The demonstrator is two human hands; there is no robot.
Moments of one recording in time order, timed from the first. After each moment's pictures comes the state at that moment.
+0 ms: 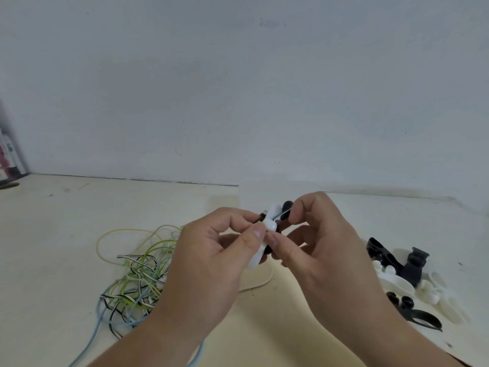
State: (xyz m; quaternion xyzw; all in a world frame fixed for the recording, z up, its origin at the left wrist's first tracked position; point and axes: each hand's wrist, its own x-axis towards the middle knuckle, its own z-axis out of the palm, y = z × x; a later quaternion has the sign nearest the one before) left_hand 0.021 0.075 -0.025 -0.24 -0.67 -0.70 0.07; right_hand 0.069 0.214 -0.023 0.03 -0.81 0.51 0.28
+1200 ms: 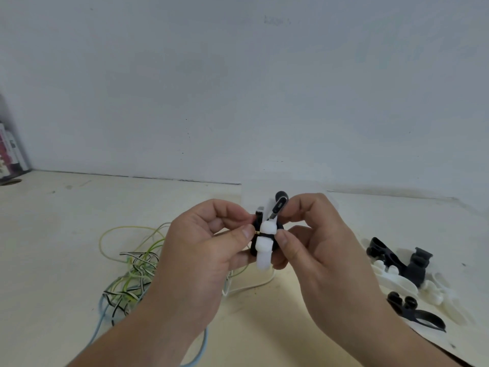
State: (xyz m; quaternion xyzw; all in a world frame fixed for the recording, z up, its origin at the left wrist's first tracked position) left_hand 0.012 0.071 -0.022 -0.17 -0.57 -0.81 -0.02; right_hand 0.069 0.210 -0.028 0.07 -0.79 0.55 0.25
